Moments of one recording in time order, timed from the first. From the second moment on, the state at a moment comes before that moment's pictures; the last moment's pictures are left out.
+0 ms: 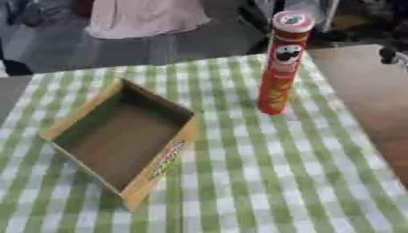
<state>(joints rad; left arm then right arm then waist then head) -0.07 0.40 0.24 -1.76 0.30 -0.09 0.31 -0.77 -0.74 -0.16 -0.82 -0.41 -0.15 0.38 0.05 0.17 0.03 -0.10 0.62</state>
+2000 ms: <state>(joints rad) -0.07 0.40 0.24 -1.75 0.31 -0.09 0.30 -0.80 -0.70 -0.15 -0.82 -0.40 -0.18 0.51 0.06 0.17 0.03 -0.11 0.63</state>
